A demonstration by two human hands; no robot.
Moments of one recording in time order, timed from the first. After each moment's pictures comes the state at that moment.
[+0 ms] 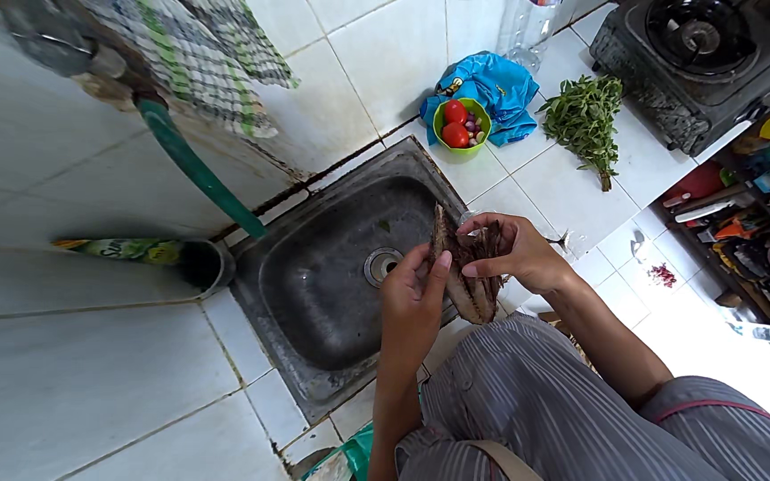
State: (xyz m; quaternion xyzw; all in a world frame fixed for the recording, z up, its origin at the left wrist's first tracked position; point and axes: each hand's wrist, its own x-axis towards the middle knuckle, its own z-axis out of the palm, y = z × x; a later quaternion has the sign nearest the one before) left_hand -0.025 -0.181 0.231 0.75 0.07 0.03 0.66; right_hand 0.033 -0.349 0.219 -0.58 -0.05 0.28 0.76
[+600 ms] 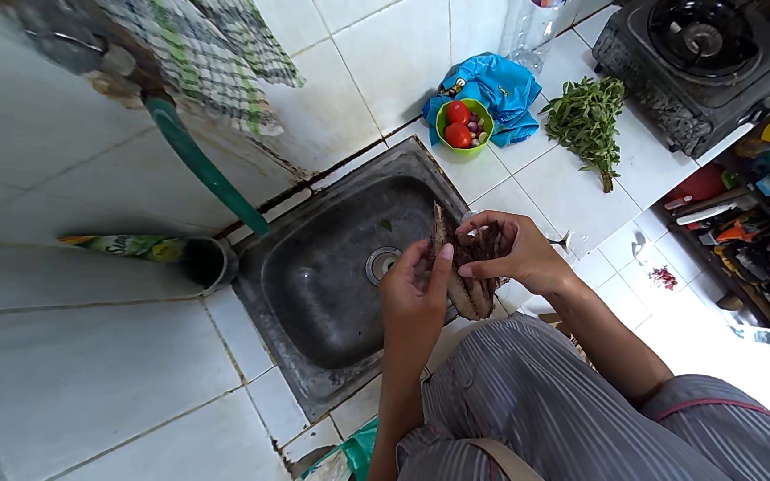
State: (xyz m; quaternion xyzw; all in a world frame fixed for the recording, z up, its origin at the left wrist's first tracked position) left_hand -0.026 -0.183 0.230 0.77 0.08 0.06 0.63; right_hand 0.032 -0.346 0.225 -0.63 -0.06 0.26 0.73
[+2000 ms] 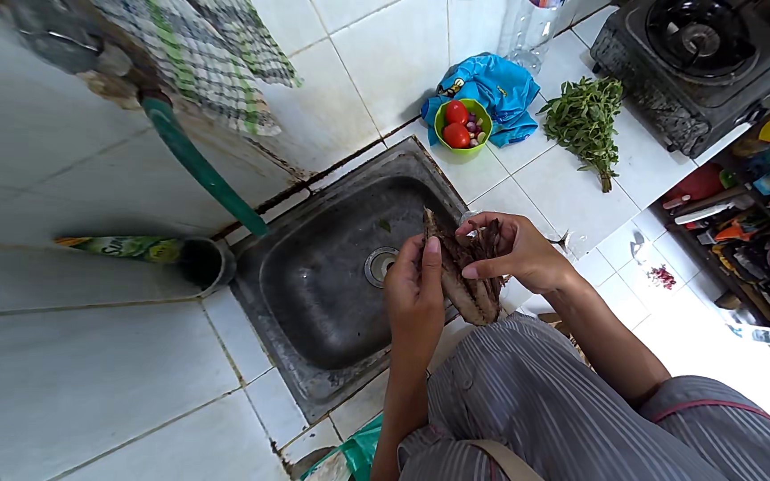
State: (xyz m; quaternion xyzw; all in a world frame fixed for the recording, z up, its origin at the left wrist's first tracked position) left_hand -0.021 -0.190 0.227 0.74 0.08 0.10 0.66; right_hand 0.032 -0.348 0.222 -0.58 -0.07 0.27 0.76
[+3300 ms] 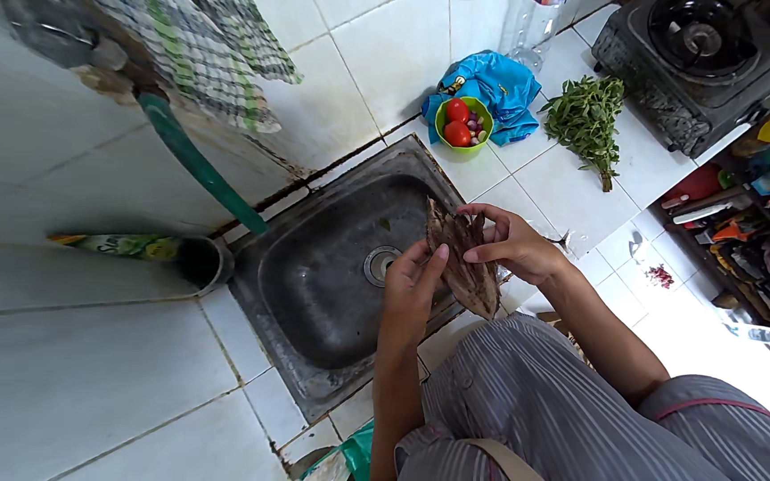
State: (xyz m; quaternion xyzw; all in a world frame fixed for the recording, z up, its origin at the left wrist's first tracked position) left_hand -0.015 -0.171 0.204 0.64 0.09 -0.04 0.76; right_hand 0.041 -0.346 0.202 -0.55 -0.01 0.31 0.77
